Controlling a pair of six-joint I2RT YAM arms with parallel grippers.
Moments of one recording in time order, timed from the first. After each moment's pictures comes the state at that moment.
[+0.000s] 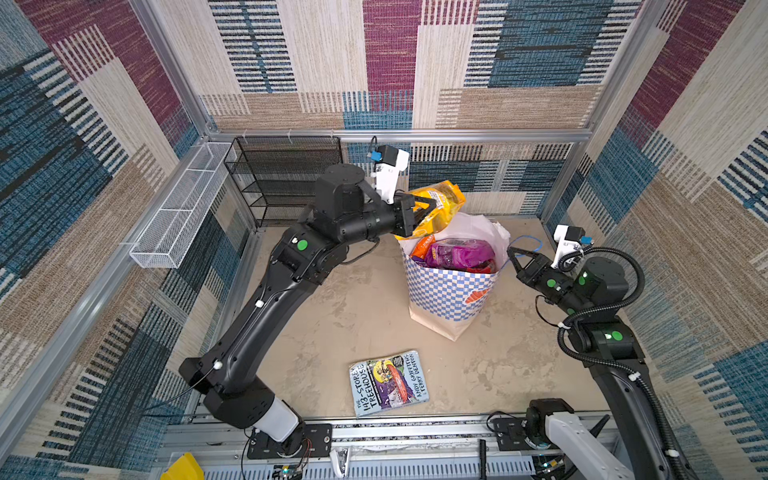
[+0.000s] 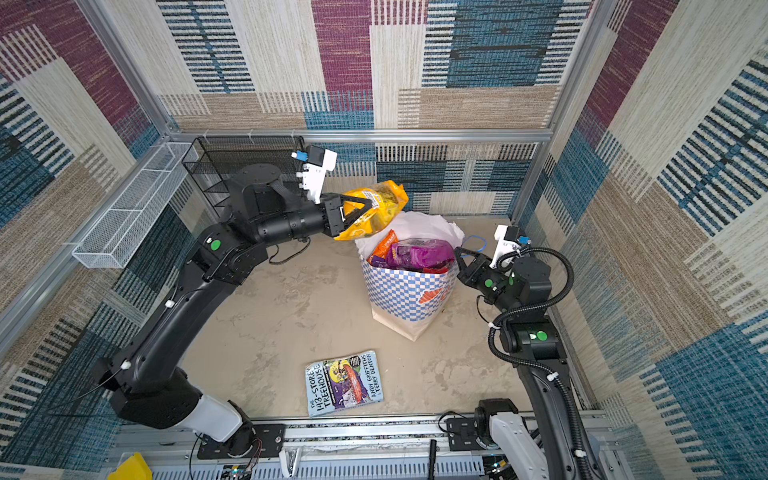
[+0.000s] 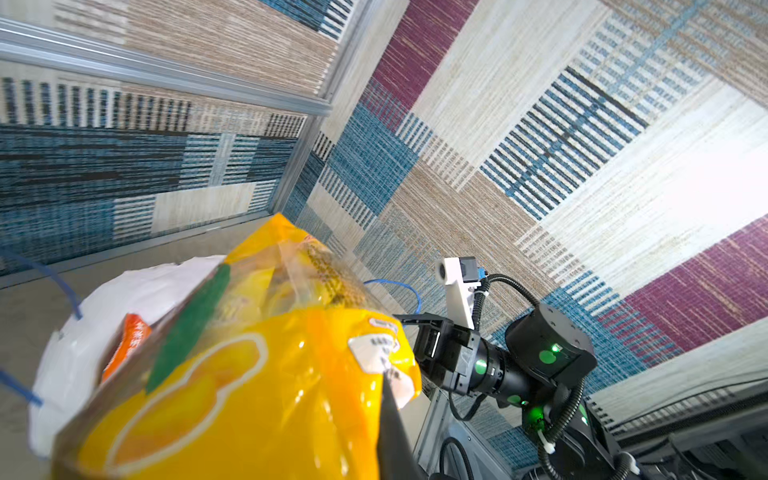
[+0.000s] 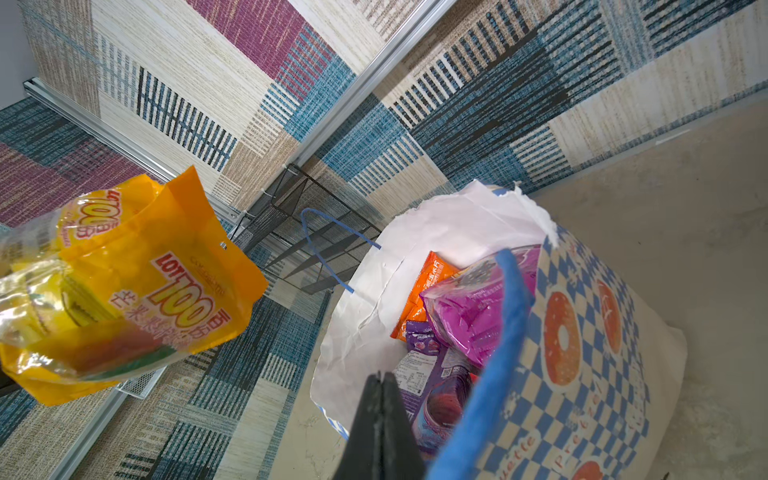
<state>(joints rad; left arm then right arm) -0.73 1.60 2.07 -0.61 0.36 -0.48 0.04 0.80 0.93 -0.26 -0.44 0.72</state>
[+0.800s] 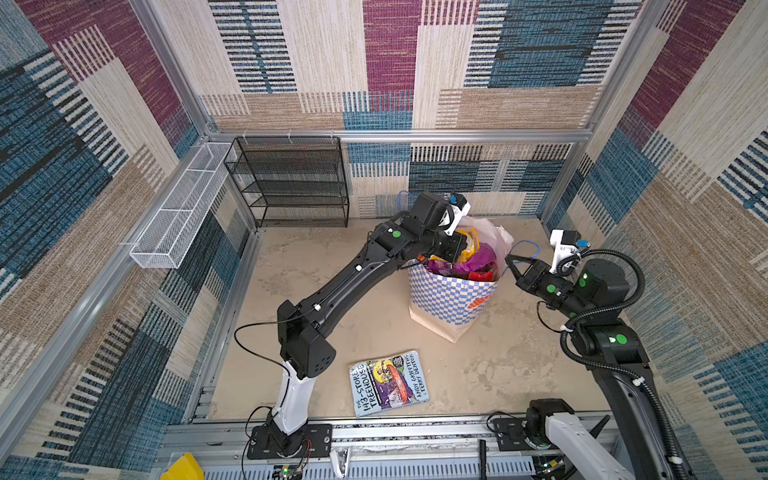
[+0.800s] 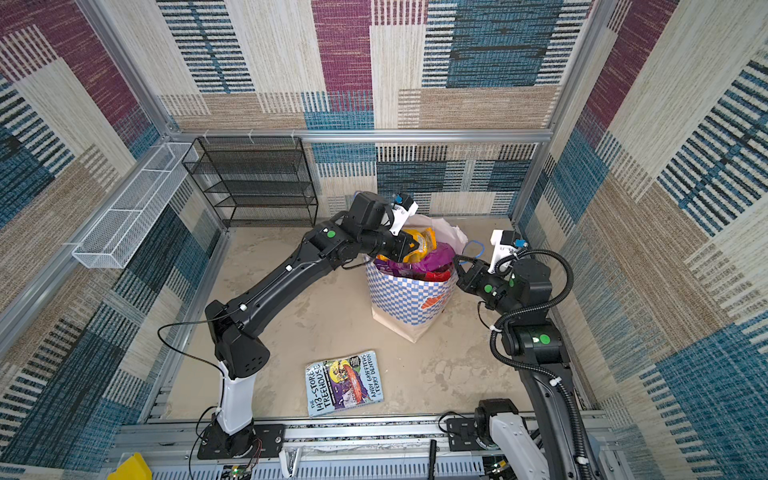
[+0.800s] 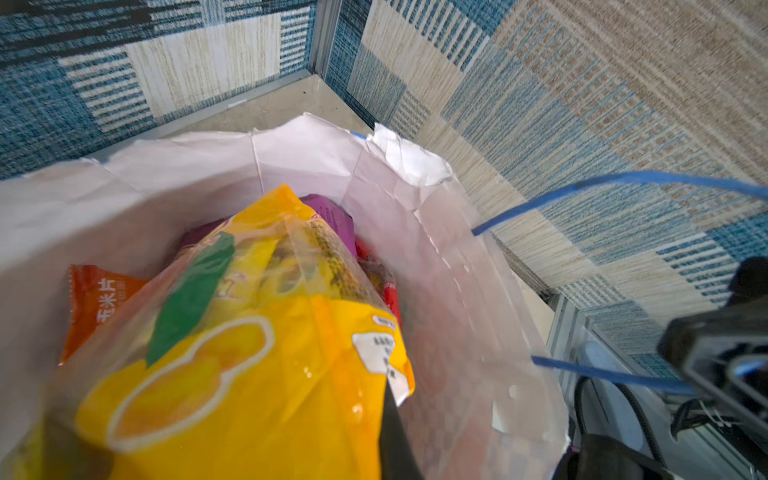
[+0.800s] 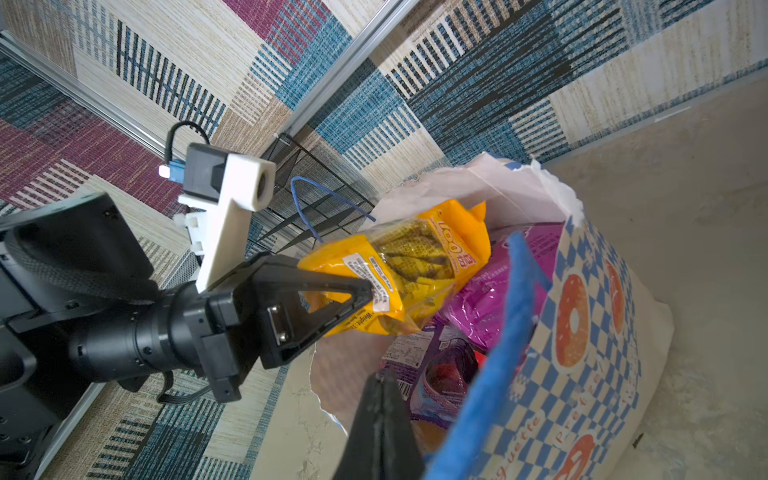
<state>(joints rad) -0.82 2.02 2.16 -0.74 0.27 -0.21 0.04 0.78 0.95 -0.36 -0.48 0.66</state>
